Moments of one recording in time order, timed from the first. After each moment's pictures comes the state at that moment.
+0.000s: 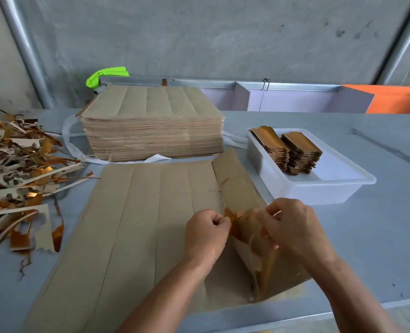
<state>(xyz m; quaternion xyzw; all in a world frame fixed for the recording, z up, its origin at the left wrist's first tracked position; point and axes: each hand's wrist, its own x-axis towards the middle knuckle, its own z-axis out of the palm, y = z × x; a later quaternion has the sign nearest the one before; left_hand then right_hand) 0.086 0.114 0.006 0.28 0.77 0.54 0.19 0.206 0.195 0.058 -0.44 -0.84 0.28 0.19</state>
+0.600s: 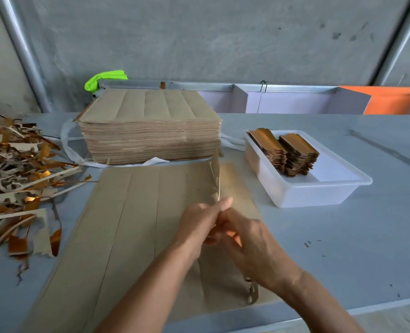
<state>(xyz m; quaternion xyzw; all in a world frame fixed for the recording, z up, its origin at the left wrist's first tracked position) 0.065 0.124 0.025 0.19 0.70 0.59 0.36 0.187 0.160 0.039 -0.14 -0.91 0.30 0.24</state>
